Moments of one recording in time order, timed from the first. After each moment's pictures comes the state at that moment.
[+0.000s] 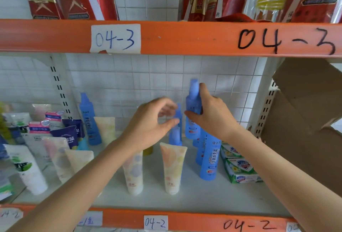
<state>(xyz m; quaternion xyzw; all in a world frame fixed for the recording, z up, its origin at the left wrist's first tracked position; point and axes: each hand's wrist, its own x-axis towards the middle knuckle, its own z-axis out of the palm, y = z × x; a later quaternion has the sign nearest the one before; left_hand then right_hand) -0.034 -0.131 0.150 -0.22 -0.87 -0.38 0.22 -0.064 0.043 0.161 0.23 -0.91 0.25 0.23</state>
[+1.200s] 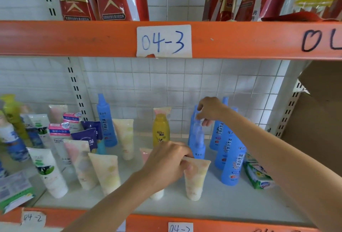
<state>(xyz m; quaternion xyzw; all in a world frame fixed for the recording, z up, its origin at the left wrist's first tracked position) -0.029 -0.159 0.088 -0.25 -0.94 -0.20 0.14 -0.152 -0.008 0.156 0.09 -0.97 0.19 -0.08</state>
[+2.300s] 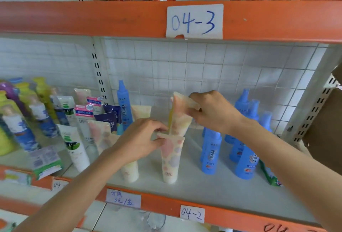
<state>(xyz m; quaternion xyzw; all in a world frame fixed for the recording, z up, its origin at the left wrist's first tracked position) -0.015 -0.238 0.104 -0.13 -0.96 -0.21 0.15 -0.075 -0.047 0.157 0.33 -0.92 0.15 0.15</state>
